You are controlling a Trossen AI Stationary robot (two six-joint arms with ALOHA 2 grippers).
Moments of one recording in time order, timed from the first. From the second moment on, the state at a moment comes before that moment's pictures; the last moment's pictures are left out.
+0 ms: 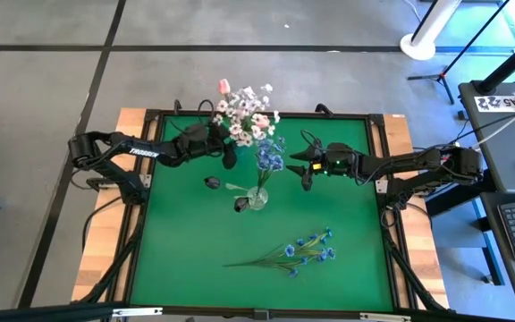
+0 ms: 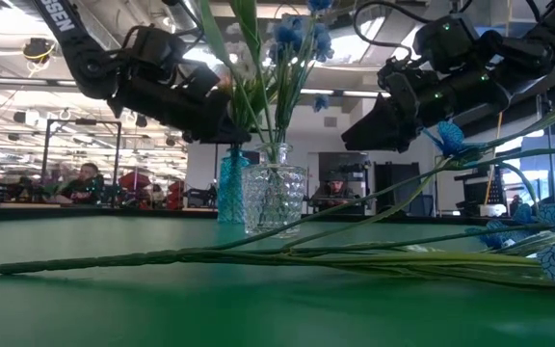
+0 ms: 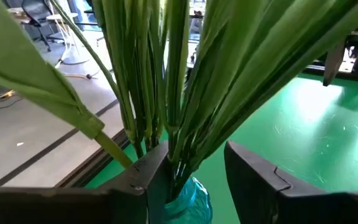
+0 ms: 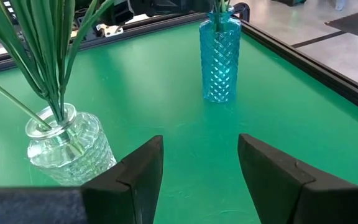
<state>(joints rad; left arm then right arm) 0.45 1.49 0.53 0.71 -0.10 0.03 -0.26 1.31 0.45 0.52 -0.01 0.13</state>
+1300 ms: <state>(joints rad) 0.38 1.16 0.53 0.22 -0.30 -0.05 -0.26 1.31 0.45 0.50 -0.01 0.13</state>
